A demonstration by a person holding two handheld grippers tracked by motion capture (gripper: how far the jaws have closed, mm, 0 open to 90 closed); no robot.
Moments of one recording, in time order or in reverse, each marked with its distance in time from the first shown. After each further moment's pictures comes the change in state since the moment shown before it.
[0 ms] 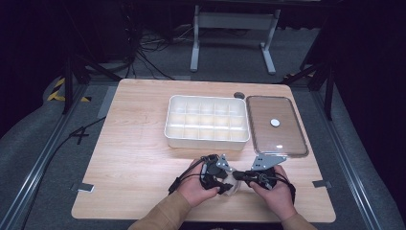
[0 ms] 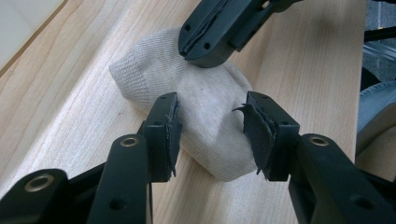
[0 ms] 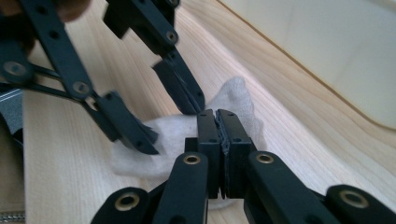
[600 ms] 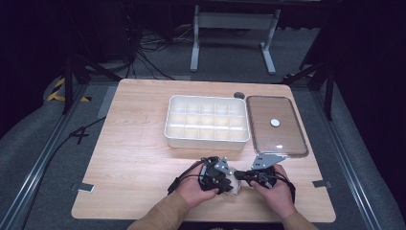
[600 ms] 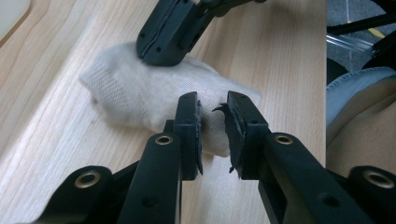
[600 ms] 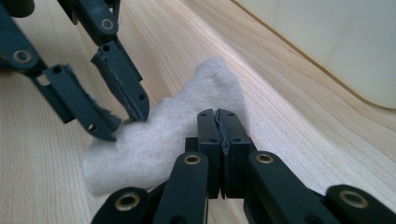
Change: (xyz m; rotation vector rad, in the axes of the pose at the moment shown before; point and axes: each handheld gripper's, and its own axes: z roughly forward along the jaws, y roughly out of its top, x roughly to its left) left arm -0.005 -0.001 -0.001 -0.019 -0.077 0.067; right arm -0.008 -0.007 0.005 0.030 -0.017 0.008
